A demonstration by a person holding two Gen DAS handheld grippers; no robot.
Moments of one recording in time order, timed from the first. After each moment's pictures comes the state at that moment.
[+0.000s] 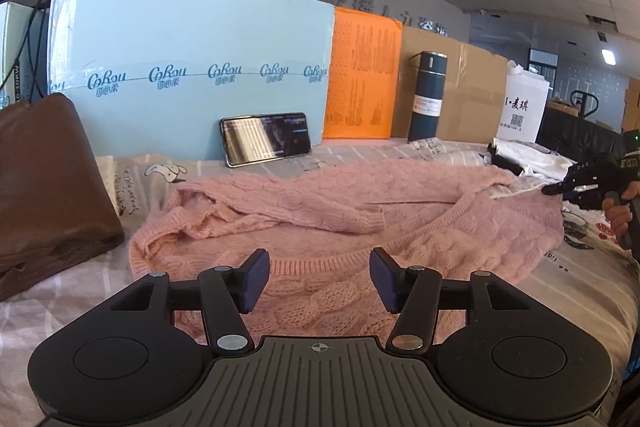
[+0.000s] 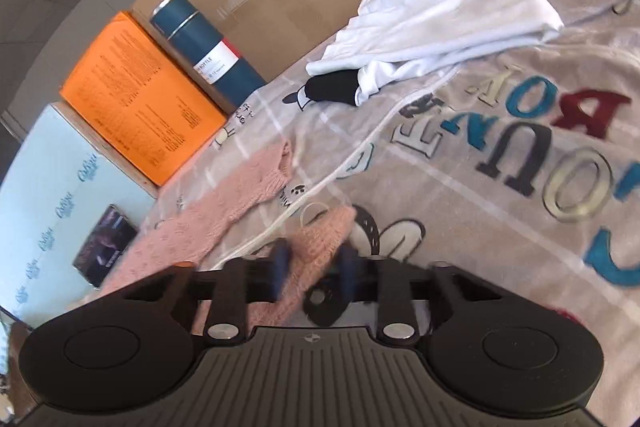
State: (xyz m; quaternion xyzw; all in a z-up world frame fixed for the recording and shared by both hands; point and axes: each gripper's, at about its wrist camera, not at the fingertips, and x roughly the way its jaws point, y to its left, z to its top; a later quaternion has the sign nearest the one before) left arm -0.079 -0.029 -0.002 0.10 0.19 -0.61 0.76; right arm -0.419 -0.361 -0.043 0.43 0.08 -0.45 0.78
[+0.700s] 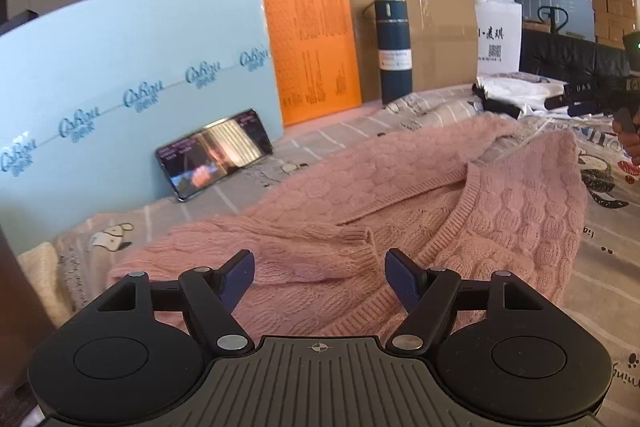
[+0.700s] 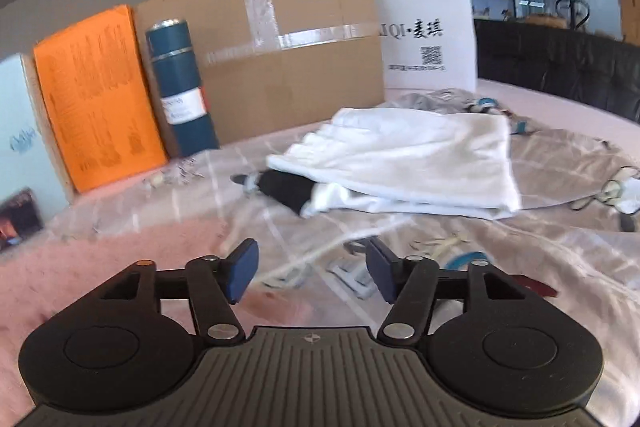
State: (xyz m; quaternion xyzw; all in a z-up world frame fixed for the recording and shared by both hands) left arm -0.089 -0.133 -0.001 0.23 0.17 -0.64 0.72; right arm -0.398 -0.370 -0.015 0.24 0.12 -0.56 0.79
